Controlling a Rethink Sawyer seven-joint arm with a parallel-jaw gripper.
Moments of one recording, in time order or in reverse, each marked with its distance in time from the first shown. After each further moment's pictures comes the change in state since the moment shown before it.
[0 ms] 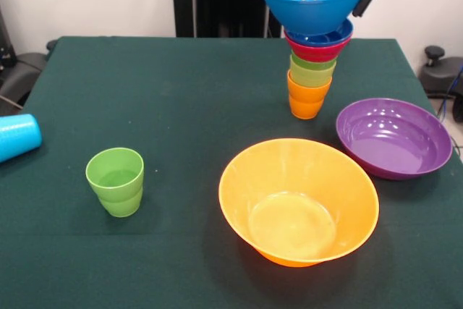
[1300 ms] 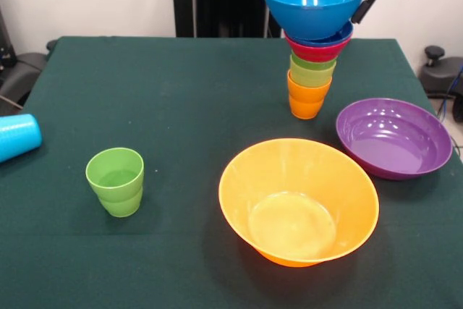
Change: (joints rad) arm 0.058 0.071 -0.068 -0.008 0.066 -0.022 0.000
